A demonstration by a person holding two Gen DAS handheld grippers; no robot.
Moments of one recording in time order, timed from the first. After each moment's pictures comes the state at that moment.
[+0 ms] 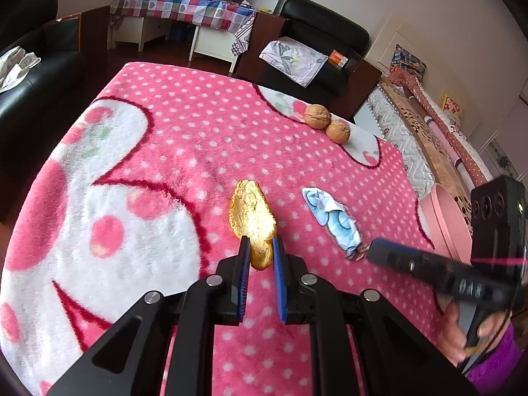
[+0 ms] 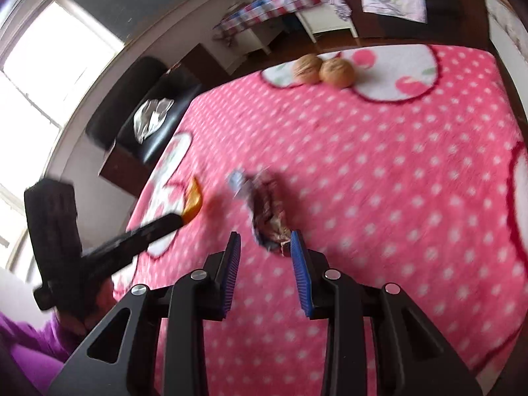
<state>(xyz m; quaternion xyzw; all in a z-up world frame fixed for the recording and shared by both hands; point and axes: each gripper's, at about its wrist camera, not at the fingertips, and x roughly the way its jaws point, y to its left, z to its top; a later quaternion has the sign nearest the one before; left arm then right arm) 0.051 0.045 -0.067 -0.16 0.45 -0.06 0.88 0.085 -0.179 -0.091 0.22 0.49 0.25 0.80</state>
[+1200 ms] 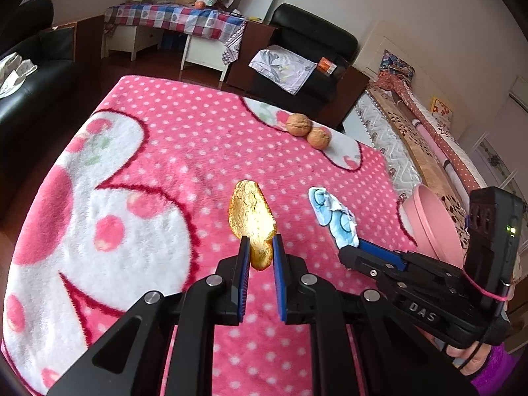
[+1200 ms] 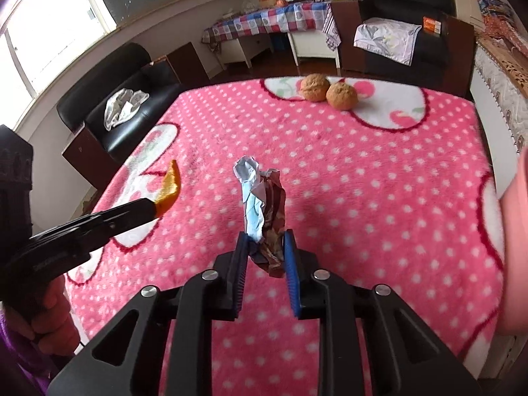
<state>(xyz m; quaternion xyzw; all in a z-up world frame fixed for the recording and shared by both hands) 0.032 0.038 -0.047 -0.16 0.43 -0.08 0.89 0.059 -0.152 -0.069 0.13 0.46 0.17 0.86</state>
